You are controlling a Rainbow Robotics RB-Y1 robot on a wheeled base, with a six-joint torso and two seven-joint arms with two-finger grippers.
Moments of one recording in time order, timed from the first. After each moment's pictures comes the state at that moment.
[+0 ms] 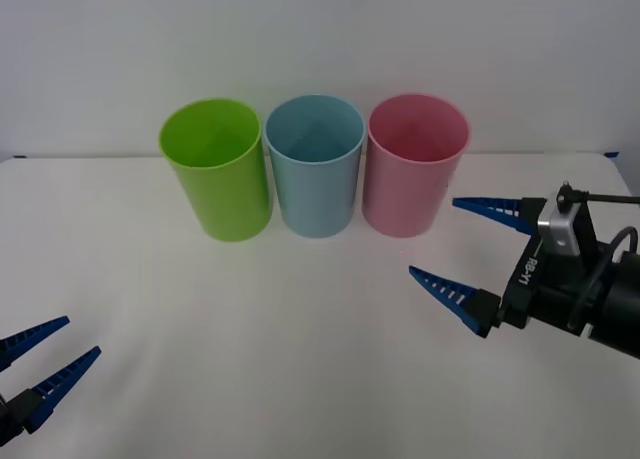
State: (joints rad) right arm 0.17 -0.40 -0.23 -2.20 1.61 -1.11 -0.47; left arm 0.41 0.46 0.45 -1.55 -1.01 -1.21 0.00
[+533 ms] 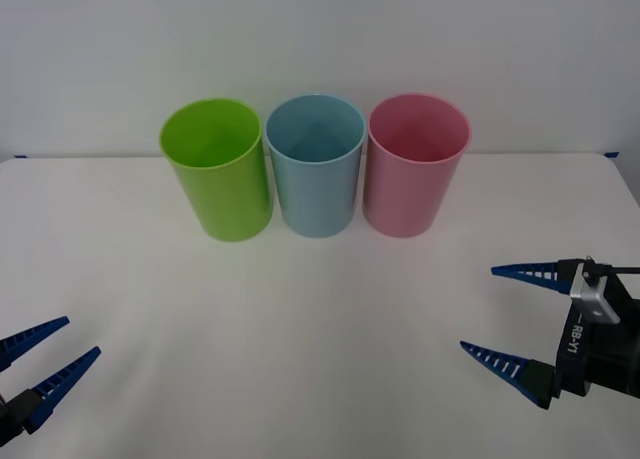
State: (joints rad) right arm 0.26 -0.40 -0.38 -2.14 1.63 -1.35 -0.35; left arm 0.41 0.46 0.45 -1.55 -1.01 -1.21 0.00
